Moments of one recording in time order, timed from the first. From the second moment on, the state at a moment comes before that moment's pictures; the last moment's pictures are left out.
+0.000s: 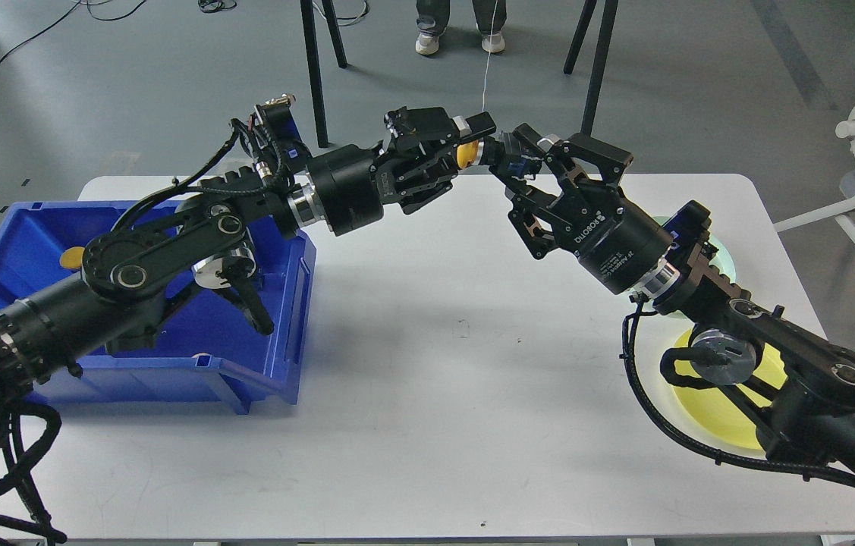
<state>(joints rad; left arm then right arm) -0.98 0.27 -0.39 -0.97 0.66 -0.49 -0.49 0.57 -0.35 0.71 1.20 -0.49 0.49 0.49</state>
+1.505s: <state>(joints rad) -0.91 0.27 -0.49 -0.98 0.66 -0.49 -0.49 0.45 -0.64 0.79 1.20 -0.49 0.47 0.49</state>
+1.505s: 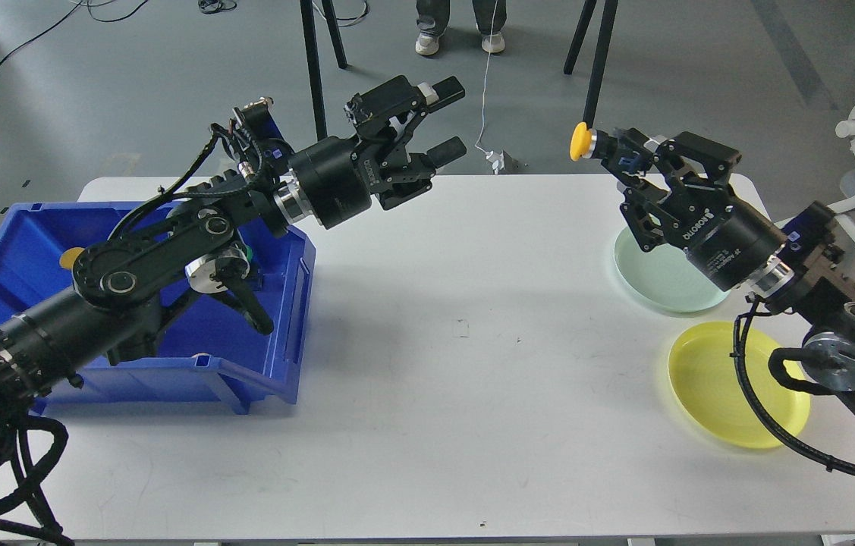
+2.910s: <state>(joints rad) -0.91 0.27 -0.49 -0.98 0.66 -0.49 -0.49 -0.02 -0.81 0.76 1.01 -0.48 0.42 0.49</state>
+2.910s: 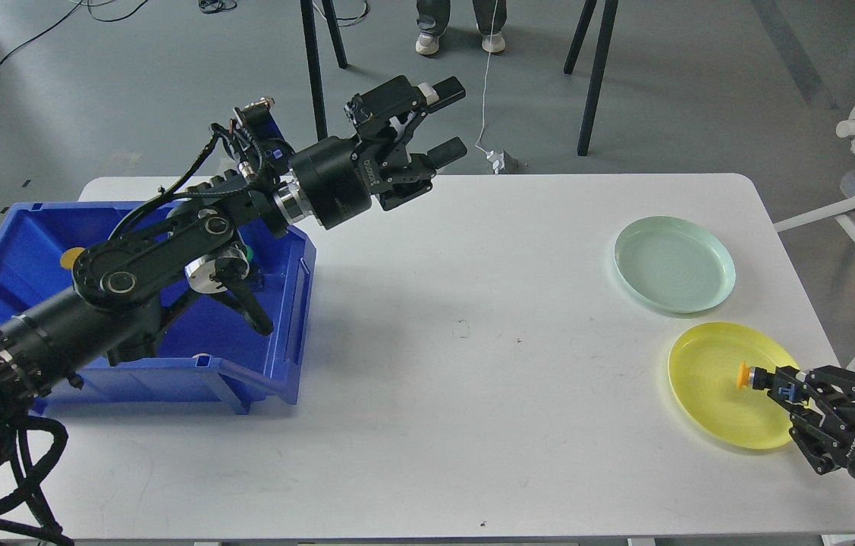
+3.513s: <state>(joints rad) -0.91 0.27 -0.49 -0.98 0.66 -0.49 -0.49 -0.01 -0.79 0.75 1.01 -0.47 0.42 0.49</state>
